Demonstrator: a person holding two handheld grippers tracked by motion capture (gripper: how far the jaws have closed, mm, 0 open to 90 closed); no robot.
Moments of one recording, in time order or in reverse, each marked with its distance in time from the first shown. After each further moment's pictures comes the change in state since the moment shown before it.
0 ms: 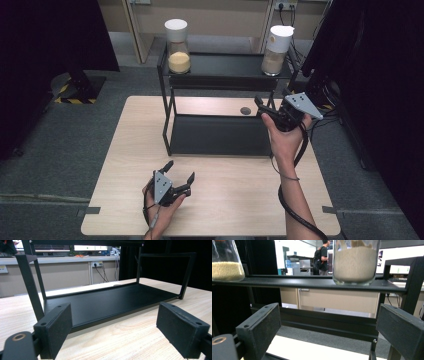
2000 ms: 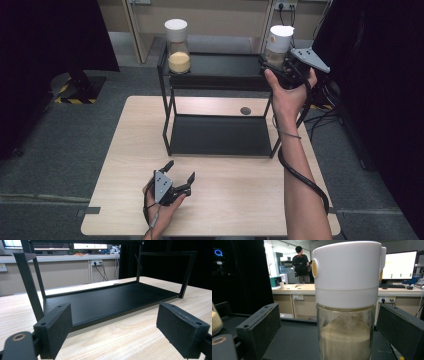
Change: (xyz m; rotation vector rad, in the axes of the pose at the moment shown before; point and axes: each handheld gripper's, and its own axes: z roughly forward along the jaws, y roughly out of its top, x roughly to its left) left arm 0.001 0.001 0.001 0.008 -0.003 -0.004; right arm -0.007 0.080 0.054 -0.030 -0.046 0.040
